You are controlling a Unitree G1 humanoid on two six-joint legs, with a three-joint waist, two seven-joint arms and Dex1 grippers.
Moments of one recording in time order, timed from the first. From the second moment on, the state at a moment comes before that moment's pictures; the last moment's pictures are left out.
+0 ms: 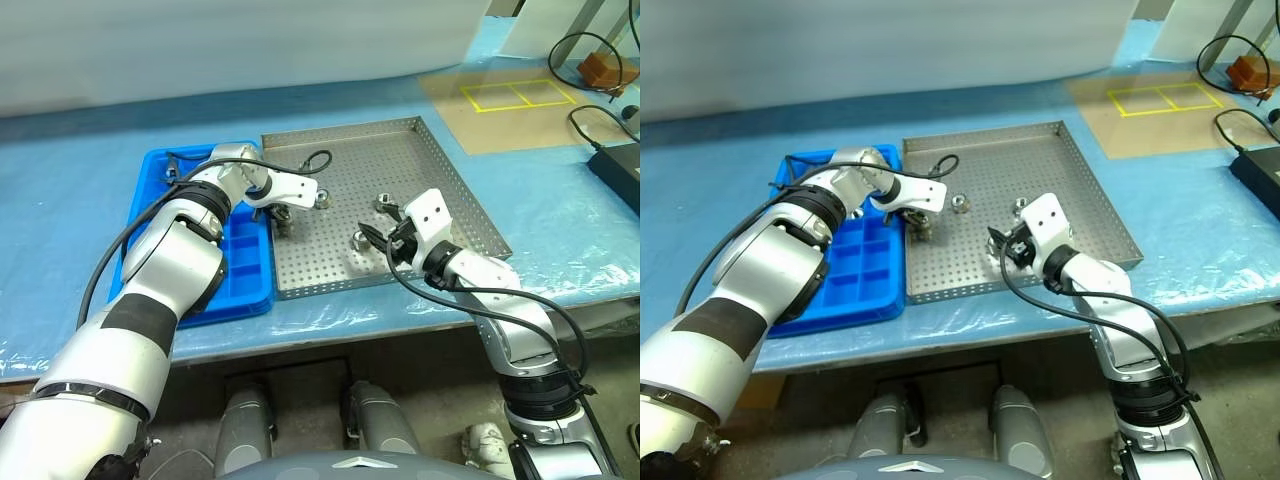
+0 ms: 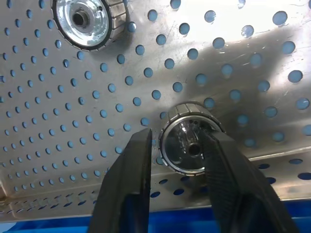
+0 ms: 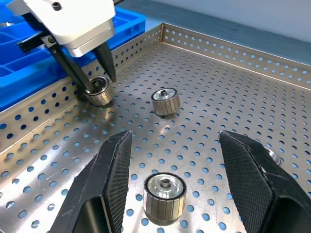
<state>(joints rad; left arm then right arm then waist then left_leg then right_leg) -1.38 0.27 -0.51 1.37 0.59 -0.25 -1.03 -0.28 -0.40 0.08 -0.41 0.18 0.62 0.46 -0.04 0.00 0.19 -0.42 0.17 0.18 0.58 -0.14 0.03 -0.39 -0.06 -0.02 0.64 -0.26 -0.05</state>
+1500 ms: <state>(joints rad) -0.62 0.68 0.14 -0.01 -0.23 0.41 -1.21 -0.74 -0.38 0.25 0.00 0.32 0.48 0.96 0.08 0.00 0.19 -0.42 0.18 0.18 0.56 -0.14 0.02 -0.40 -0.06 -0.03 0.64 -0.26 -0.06</state>
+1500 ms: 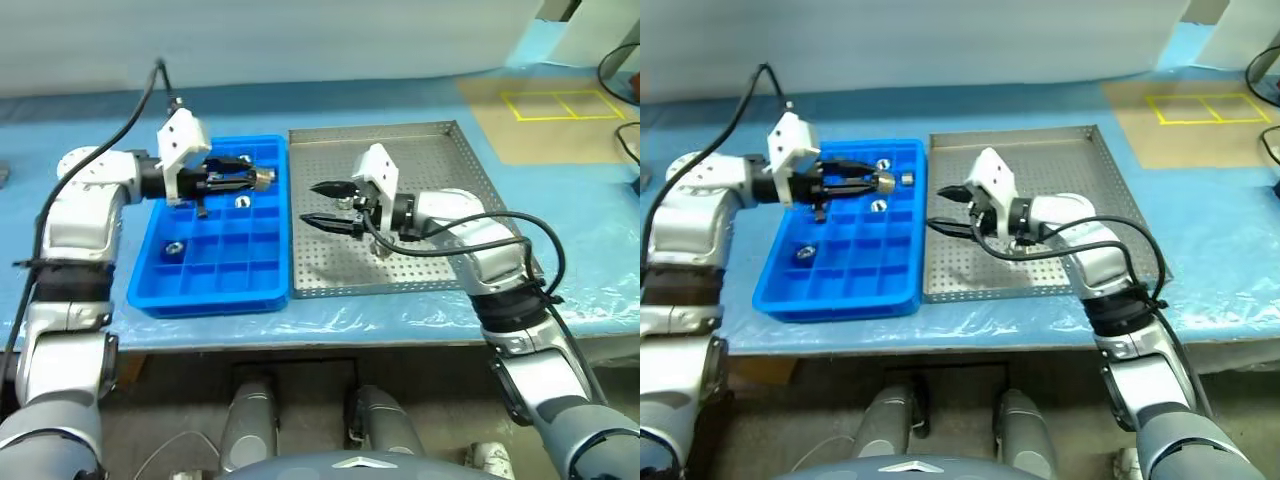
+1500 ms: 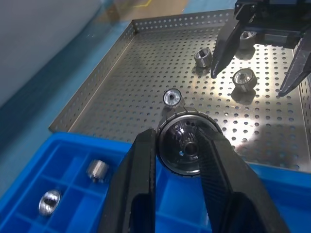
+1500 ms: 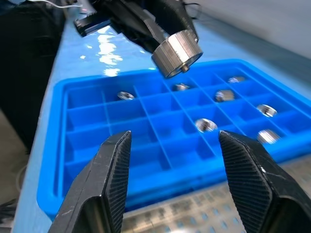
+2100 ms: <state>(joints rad) -0.36 0.45 0.15 -0.01 -0.15 0.41 -0.61 -0.78 -0.33 0.29 0.11 0.26 0.39 1.05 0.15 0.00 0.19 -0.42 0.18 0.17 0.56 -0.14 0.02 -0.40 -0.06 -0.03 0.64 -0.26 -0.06</state>
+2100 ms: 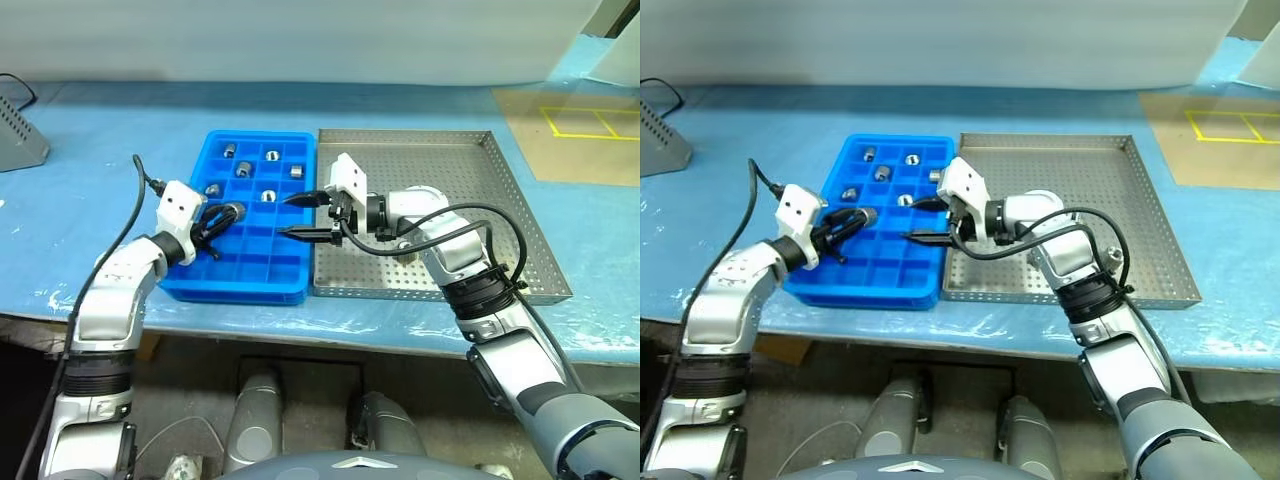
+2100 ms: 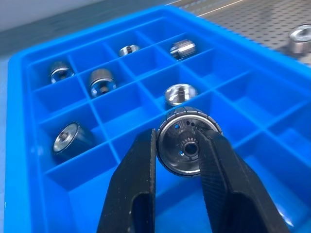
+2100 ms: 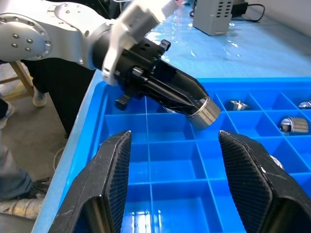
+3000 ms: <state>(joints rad) -0.48 0.47 0.05 0.01 -0.22 0.39 -0.70 -0.72 -0.39 0.27 0.02 0.24 0.44 0.96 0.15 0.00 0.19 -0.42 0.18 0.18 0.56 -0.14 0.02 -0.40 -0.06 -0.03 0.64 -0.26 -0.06</state>
